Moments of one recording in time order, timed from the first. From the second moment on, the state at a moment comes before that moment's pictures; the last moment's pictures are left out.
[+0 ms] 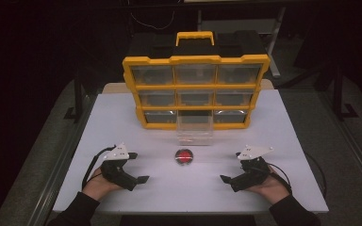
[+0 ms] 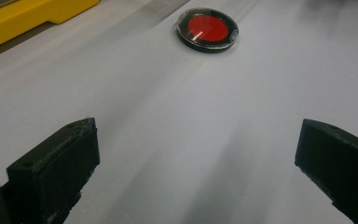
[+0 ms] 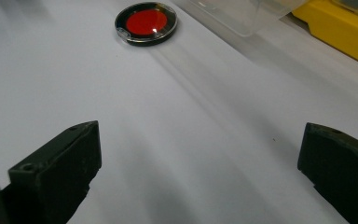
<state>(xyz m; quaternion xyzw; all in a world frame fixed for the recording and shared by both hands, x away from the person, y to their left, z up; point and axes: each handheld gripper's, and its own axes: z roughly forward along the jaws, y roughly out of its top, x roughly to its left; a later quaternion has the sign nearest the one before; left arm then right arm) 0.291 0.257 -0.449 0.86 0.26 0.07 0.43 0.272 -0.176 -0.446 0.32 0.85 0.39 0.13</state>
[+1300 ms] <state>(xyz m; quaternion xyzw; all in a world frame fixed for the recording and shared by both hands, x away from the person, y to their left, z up) 0.302 0.233 -0.446 0.86 0.24 0.06 0.45 0.272 -0.175 -0.446 0.32 0.85 0.40 0.13</state>
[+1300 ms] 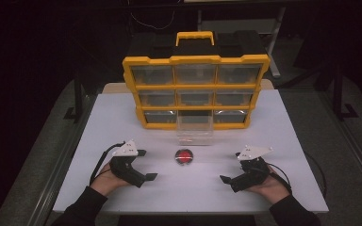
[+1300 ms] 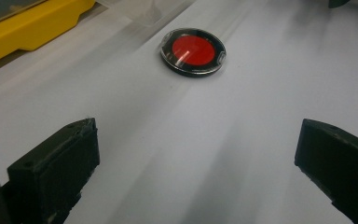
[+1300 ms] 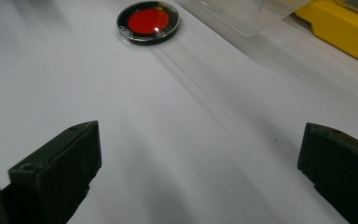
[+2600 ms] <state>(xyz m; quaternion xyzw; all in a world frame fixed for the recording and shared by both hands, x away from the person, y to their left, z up) 0.318 0.204 -0.439 0.86 0.23 0.06 0.46 0.272 -0.174 -0.446 0.31 0.85 0.40 0.13</state>
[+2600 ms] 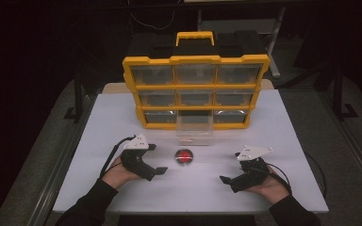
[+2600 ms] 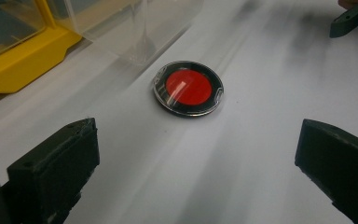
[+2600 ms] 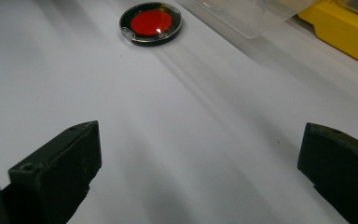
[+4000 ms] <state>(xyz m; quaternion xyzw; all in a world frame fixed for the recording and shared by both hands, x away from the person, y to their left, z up) 0.334 0.182 -0.440 0.86 0.22 0.05 0.45 0.272 -0.174 -0.446 0.31 0.85 0.40 0.13</state>
